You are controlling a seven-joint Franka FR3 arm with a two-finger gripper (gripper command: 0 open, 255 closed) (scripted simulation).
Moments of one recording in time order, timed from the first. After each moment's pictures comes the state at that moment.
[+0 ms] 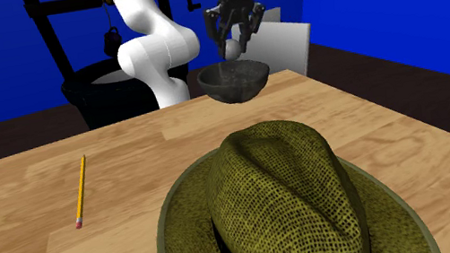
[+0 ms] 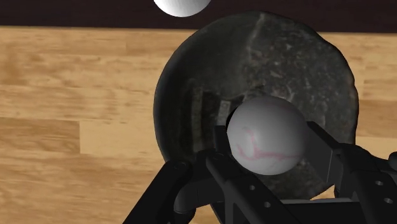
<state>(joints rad) 0.17 -0.70 0.16 -2.44 0.10 1.50 0.23</state>
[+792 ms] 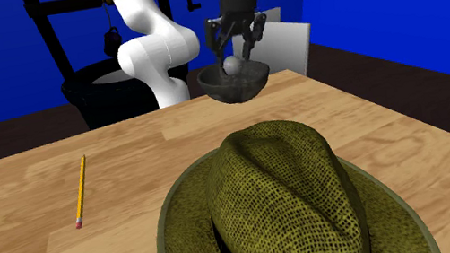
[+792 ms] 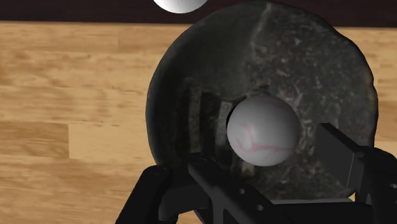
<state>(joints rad) 0.17 -0.70 0.16 -2.50 0.11 1.56 0.22</state>
